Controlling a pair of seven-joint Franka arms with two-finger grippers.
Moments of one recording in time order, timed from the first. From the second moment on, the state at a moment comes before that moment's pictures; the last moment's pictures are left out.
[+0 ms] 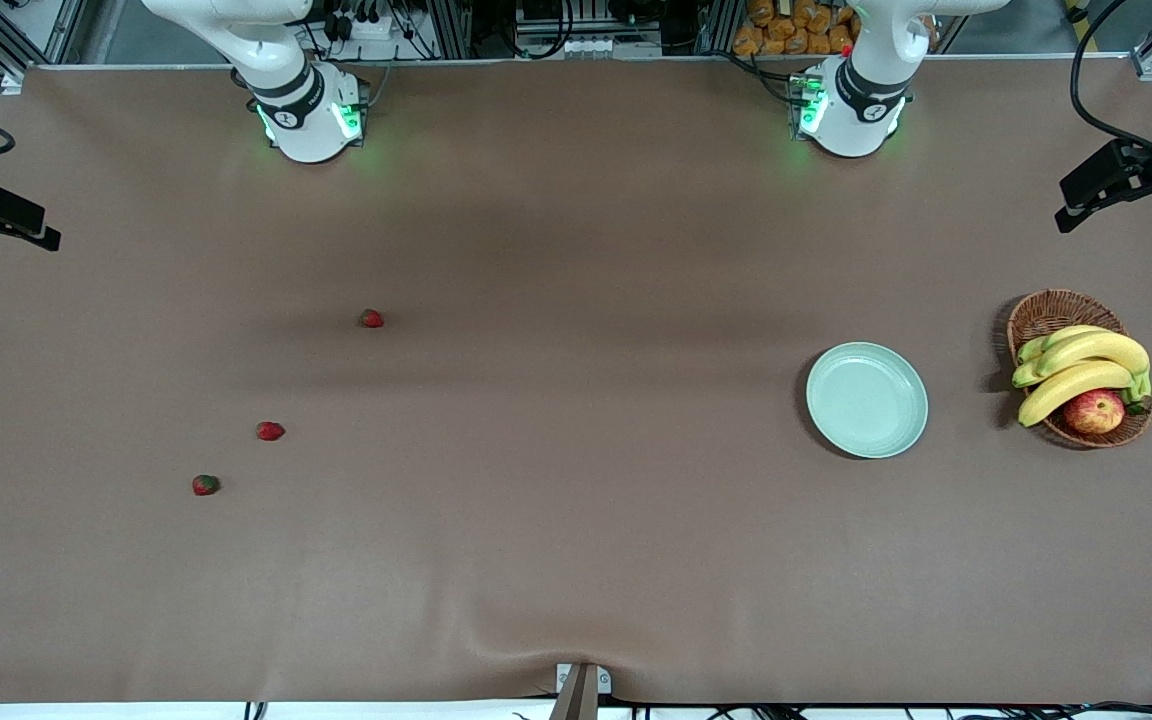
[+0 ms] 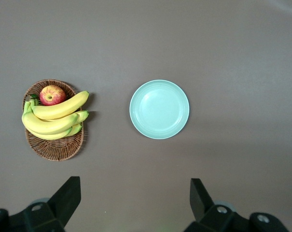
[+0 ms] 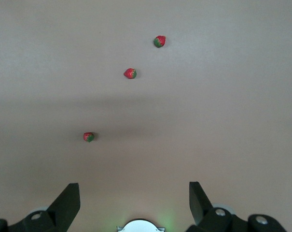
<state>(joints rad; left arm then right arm) -0.04 -0.06 -0.02 -1.52 0.01 1.50 -0.09 -0.04 0.02 -0.08 -1.51 0.03 1.40 -0.10</state>
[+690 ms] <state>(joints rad) -0.05 -0.04 -0.01 -1.52 0.01 1.49 -0.06 -0.05 0.17 -0.08 -1.52 0.04 1.43 -0.09</state>
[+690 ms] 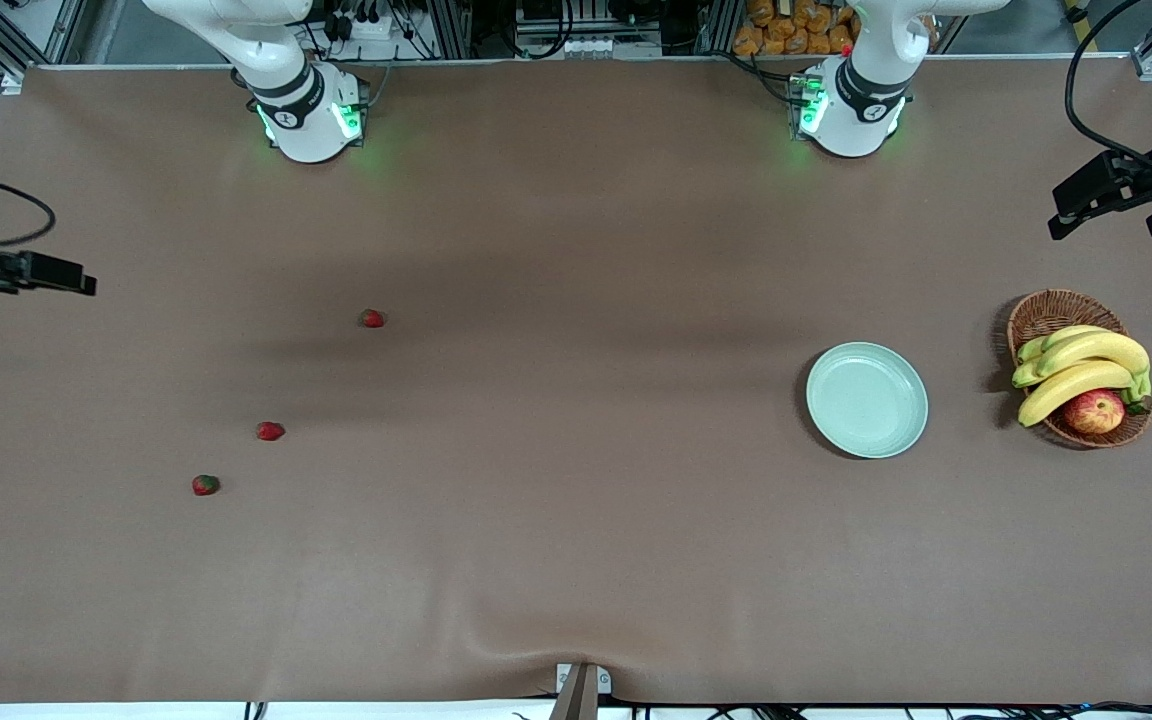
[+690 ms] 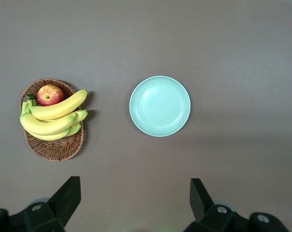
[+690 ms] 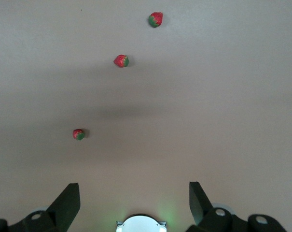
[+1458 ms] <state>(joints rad) -0.09 0.05 -0.02 -1.51 0.01 1.52 -0.06 0.15 0.38 -0.07 -1.71 -0.04 1.89 -0.42</state>
